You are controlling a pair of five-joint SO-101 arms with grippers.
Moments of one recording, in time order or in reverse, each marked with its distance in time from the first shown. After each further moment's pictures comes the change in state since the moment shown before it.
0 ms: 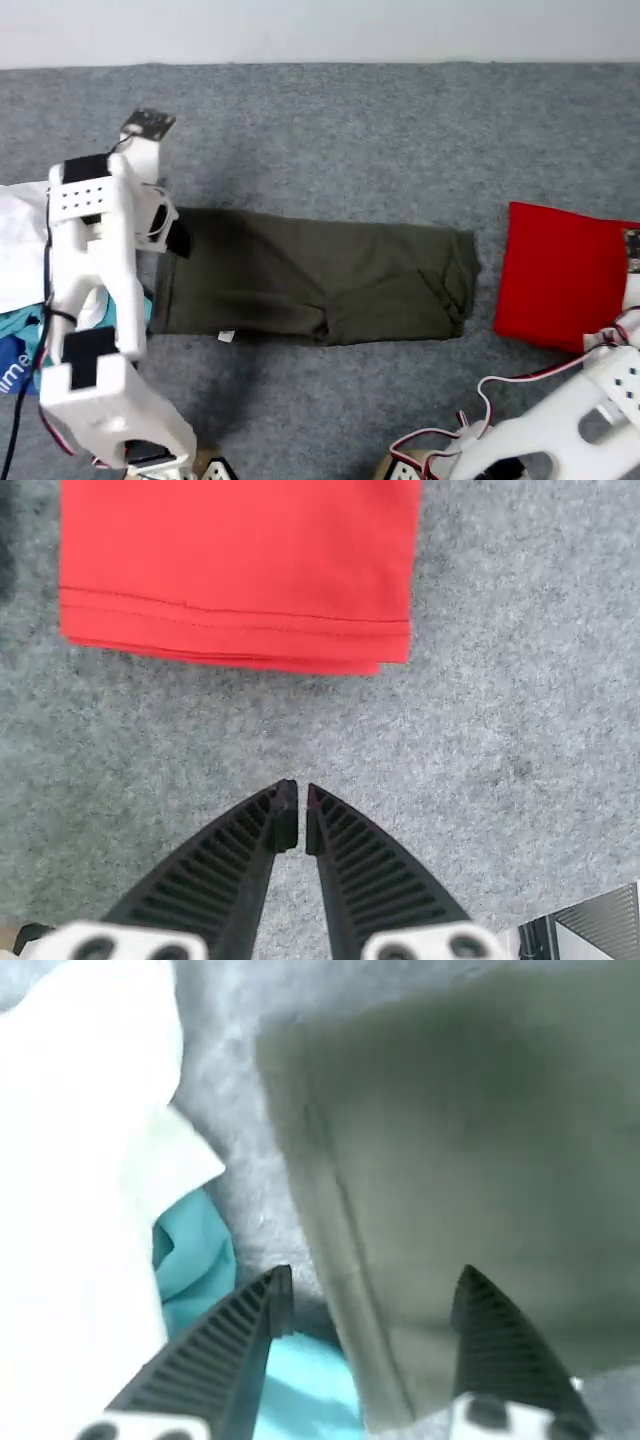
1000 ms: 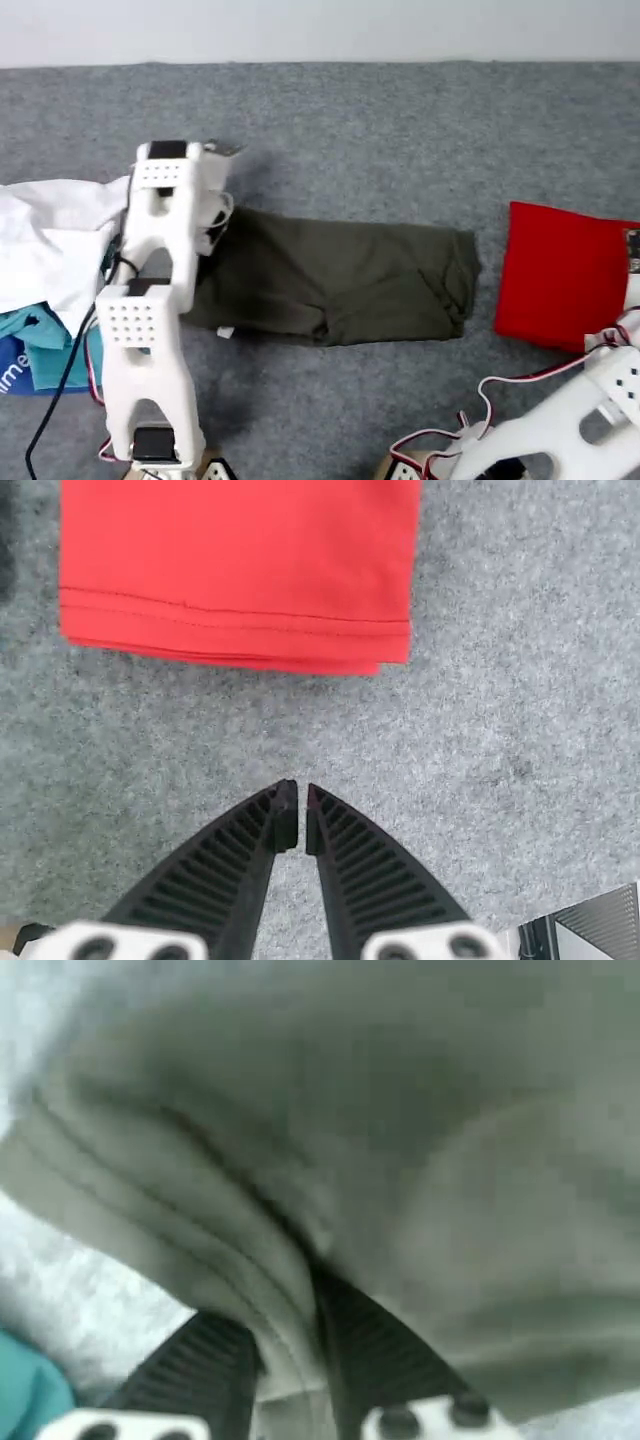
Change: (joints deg) left arm 13.4 29.5 -29.4 15.6 4.9; right arm 0.0 0.0 0.0 0.0 0.1
